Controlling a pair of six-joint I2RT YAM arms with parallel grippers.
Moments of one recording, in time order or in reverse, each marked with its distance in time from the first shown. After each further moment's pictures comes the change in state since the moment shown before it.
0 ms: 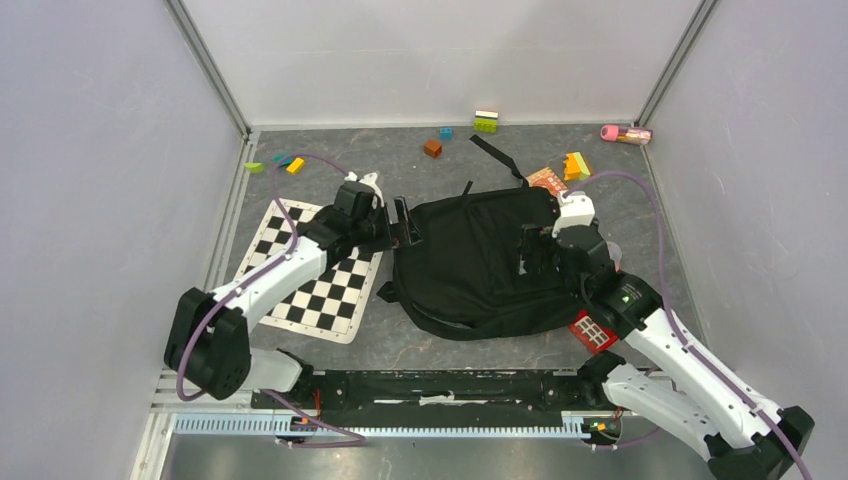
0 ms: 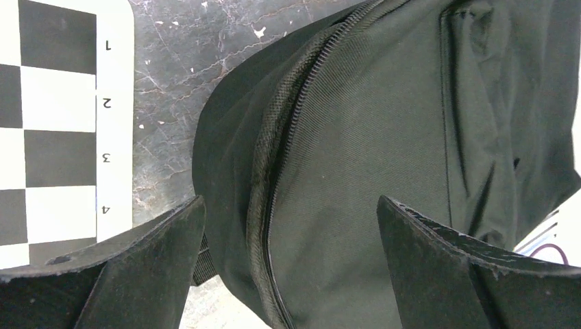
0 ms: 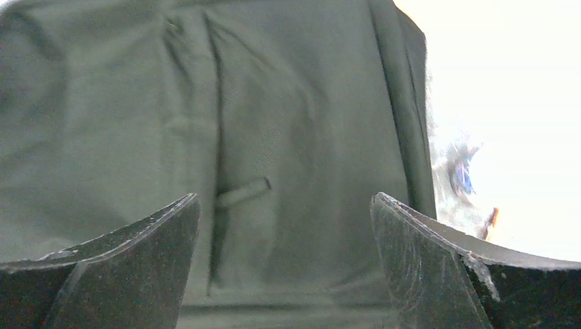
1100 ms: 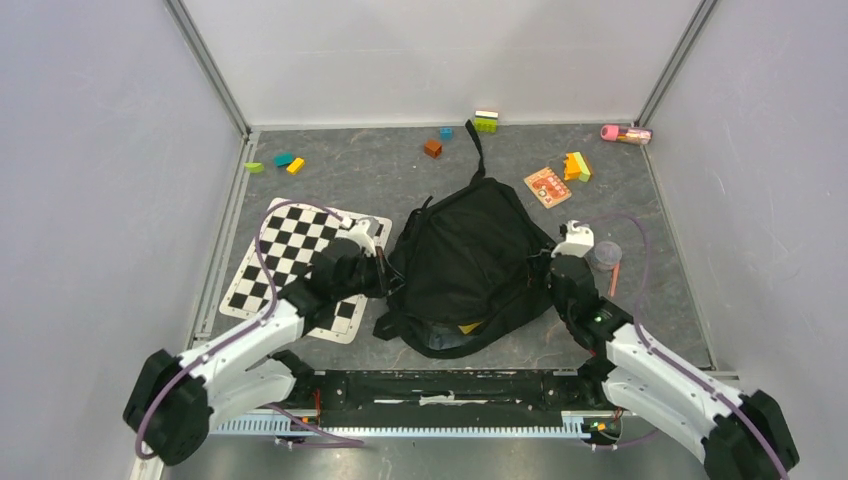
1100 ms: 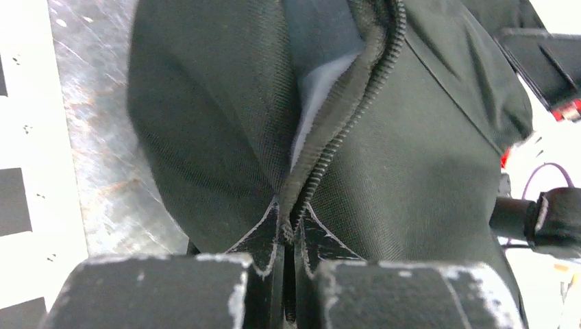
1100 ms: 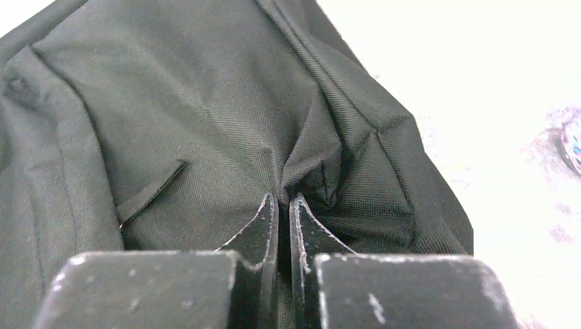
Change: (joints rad) left arm -0.099 -0.332 -0.426 0.244 0.031 -0.018; right arm -0.054 -0.053 -0.478 0.486 0.007 0.242
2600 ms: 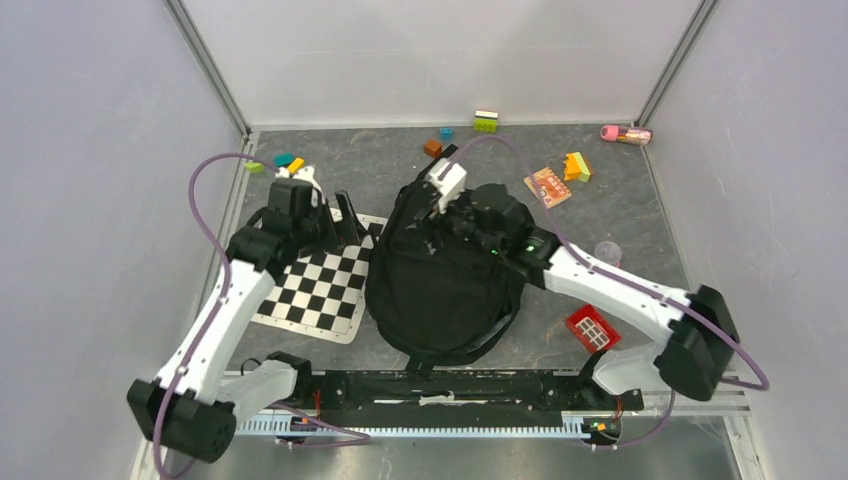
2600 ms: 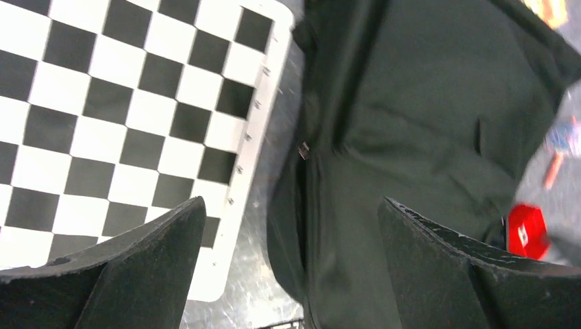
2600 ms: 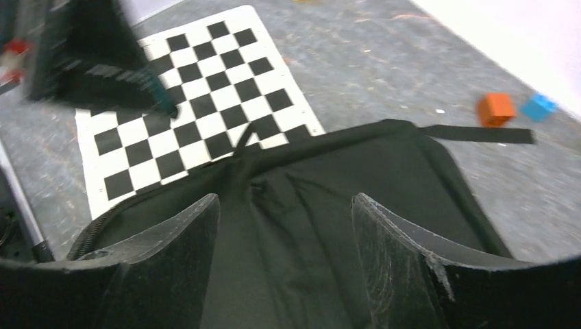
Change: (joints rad) left arm 0.248 -0.031 0.530 -0.742 -0.148 0.111; right arm 0.235 0.563 0.730 0.055 -0.420 -0.557
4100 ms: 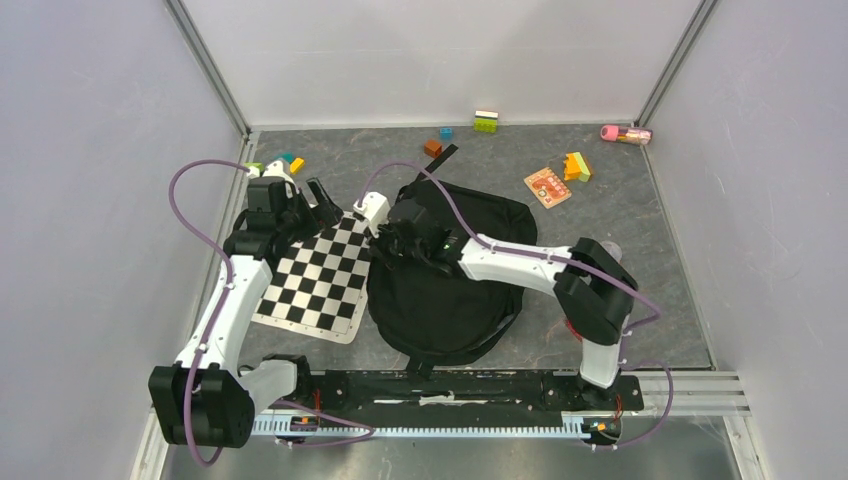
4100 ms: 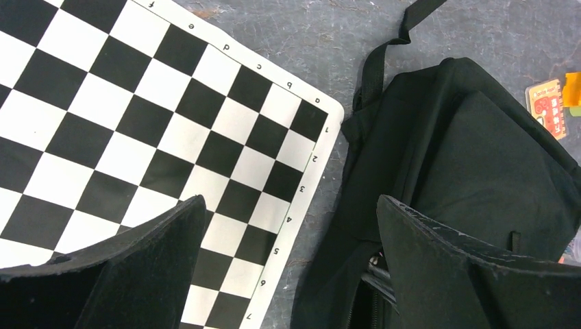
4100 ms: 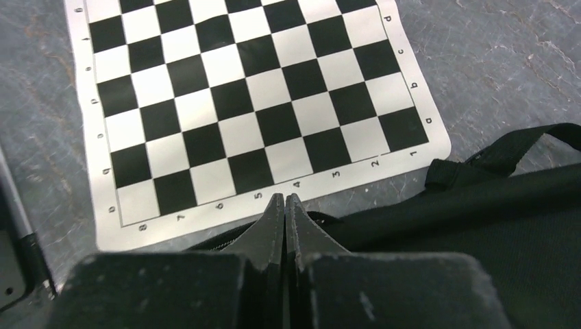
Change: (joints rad) left arm 0.304 0.119 -0.111 0.335 0.071 0.051; right arm 0.179 0.575 0.309 0.002 -0.047 0.010
